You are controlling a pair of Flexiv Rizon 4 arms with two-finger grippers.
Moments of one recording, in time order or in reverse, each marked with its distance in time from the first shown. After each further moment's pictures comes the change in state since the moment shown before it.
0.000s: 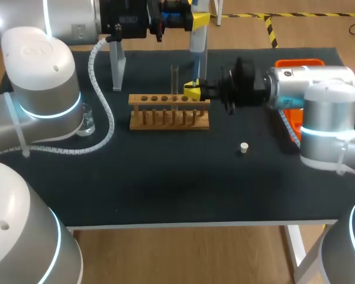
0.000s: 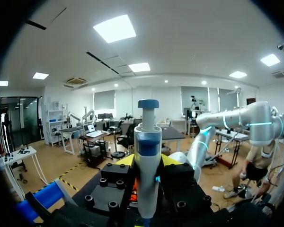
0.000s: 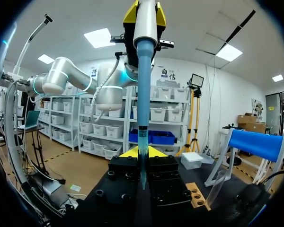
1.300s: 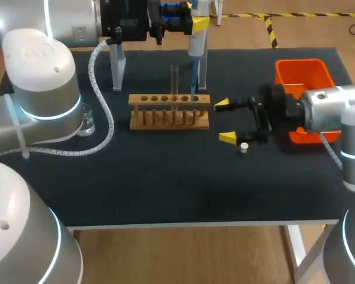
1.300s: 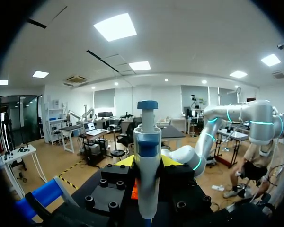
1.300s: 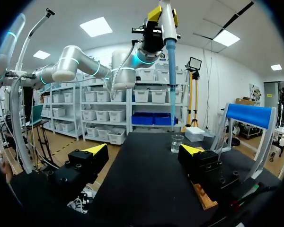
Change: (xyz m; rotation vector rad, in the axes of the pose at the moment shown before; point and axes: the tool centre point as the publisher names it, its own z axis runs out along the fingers) left arm 0.000 0.007 0.000 -0.006 0.003 -0.003; right arm 0.061 -0.050 -0.081 0.158 -0.019 0.061
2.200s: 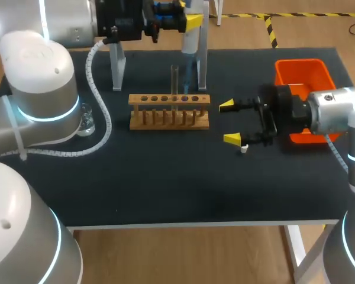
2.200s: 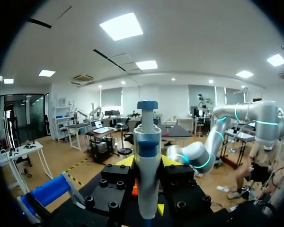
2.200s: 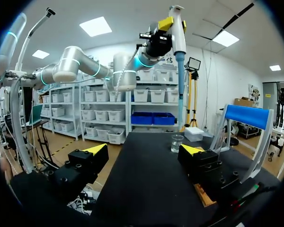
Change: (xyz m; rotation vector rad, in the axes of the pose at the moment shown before) left arm -0.024 0.009 -0.018 -0.011 -0.094 -0.021; right arm 0.007 0.004 -0.006 0.005 -0.010 0.000
